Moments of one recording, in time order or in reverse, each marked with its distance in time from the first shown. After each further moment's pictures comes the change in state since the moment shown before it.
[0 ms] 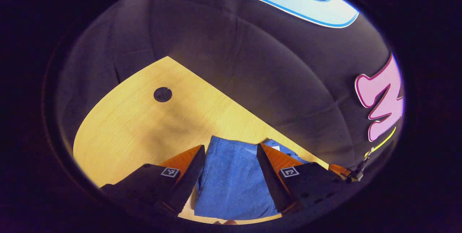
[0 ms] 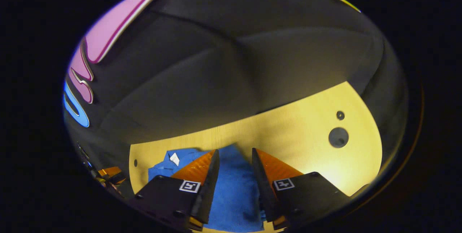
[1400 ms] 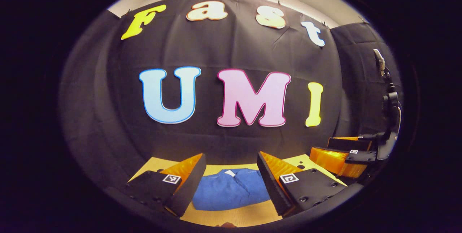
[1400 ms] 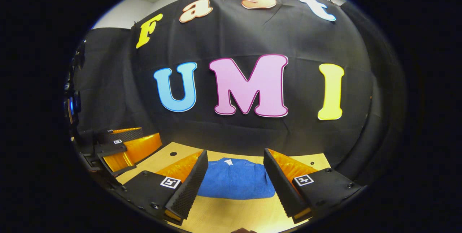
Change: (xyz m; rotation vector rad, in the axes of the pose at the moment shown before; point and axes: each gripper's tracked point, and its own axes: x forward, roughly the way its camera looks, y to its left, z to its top) left arm -0.344 -0.164 -0.148 0.648 -0.748 -0.203; right arm -0.417 0.157 -0.121 -0.429 -0.583 0.186
